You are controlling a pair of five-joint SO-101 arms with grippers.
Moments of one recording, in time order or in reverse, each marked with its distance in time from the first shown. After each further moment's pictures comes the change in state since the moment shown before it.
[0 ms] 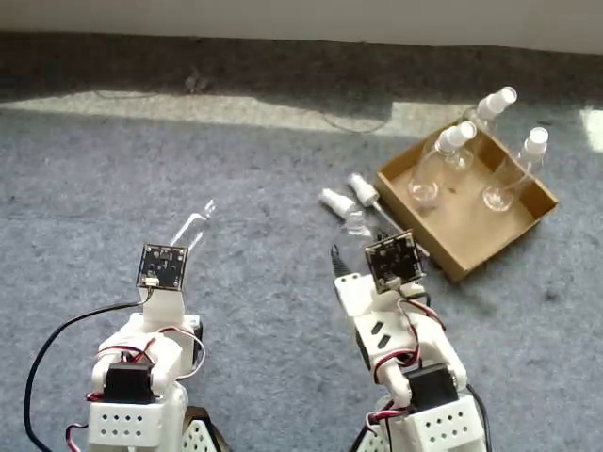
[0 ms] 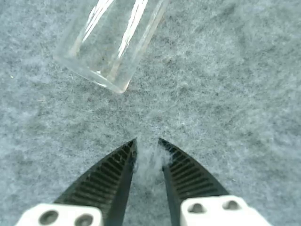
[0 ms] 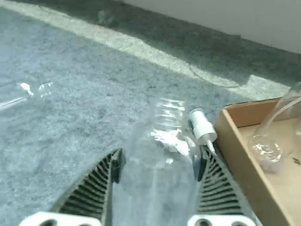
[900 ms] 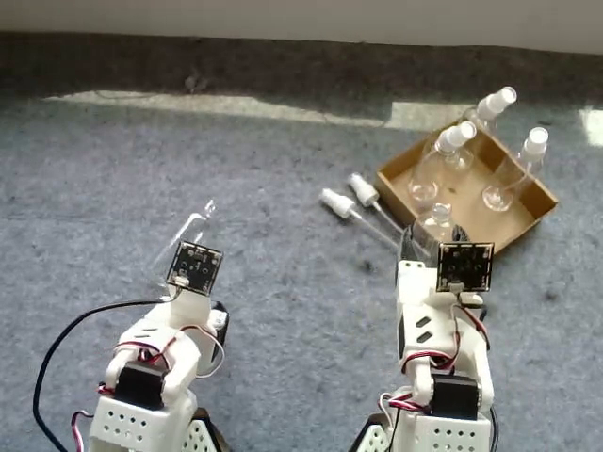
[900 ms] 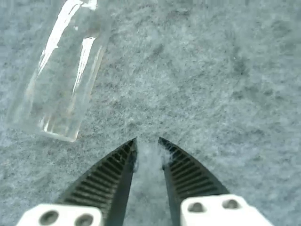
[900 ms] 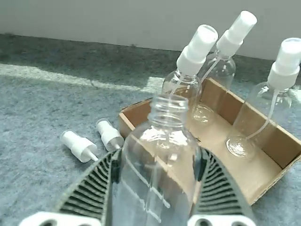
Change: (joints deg) left arm 12.6 -0.1 -0.9 -7.6 0.0; right arm 20.3 -8.4 0.2 3.3 0.0
